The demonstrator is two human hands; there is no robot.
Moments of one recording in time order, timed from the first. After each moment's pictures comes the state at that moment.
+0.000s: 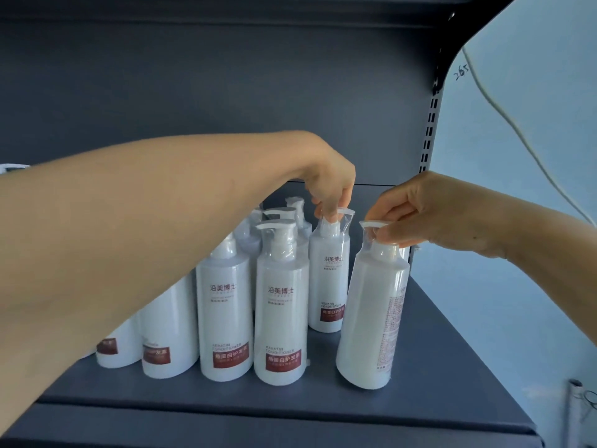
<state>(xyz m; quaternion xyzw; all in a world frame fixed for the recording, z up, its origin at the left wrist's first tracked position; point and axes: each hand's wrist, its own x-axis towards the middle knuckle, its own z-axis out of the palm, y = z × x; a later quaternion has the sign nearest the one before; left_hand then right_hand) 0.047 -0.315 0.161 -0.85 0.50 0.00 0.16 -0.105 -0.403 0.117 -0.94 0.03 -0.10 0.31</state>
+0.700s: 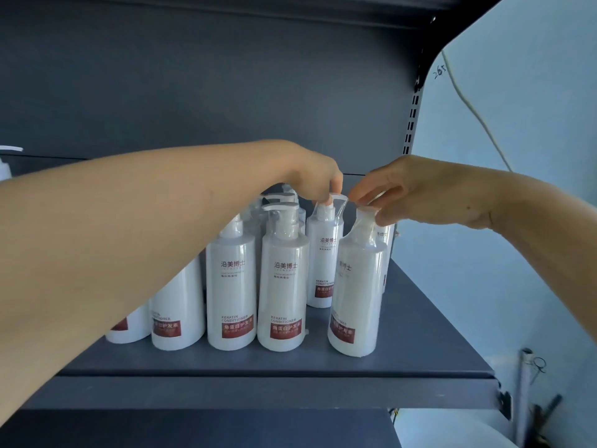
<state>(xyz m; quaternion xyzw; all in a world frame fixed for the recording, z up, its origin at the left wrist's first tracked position) 0.036 -0.283 0.142 -0.86 0.51 -0.05 0.06 -0.126 -0.364 0.132 -0.97 0.08 -0.06 0.21</state>
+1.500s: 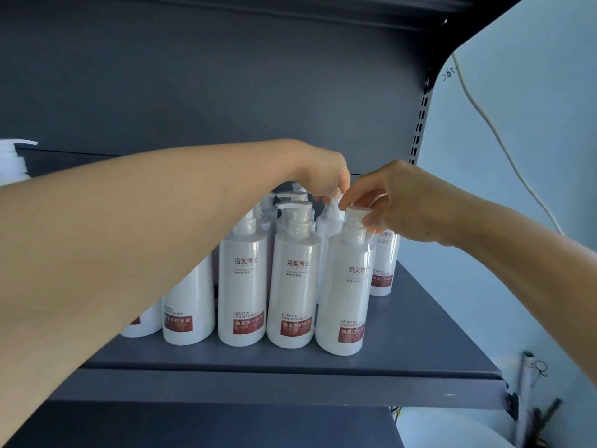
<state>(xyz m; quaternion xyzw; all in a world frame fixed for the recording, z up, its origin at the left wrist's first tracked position) 0.045 -0.278 0.141 -0.85 0.52 -0.01 -0.01 -0.112 -0.338 0.116 -0.97 0.09 -0.18 0.15</state>
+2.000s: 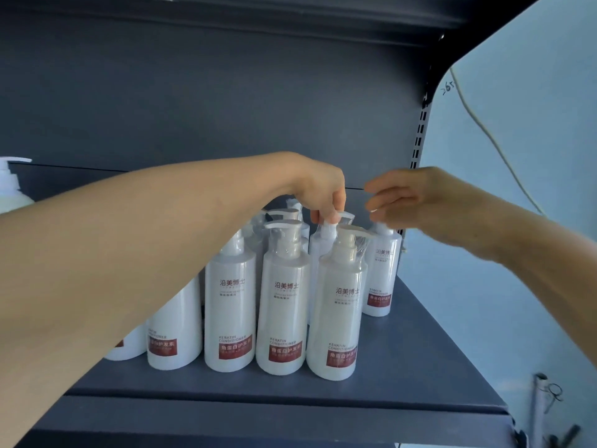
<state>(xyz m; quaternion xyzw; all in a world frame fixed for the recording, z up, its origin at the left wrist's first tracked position) 0.049 -0.289 0.147 -0.85 0.53 0.01 0.02 -0.122 -0.375 0.126 -0.92 0.08 -0.18 0.34</state>
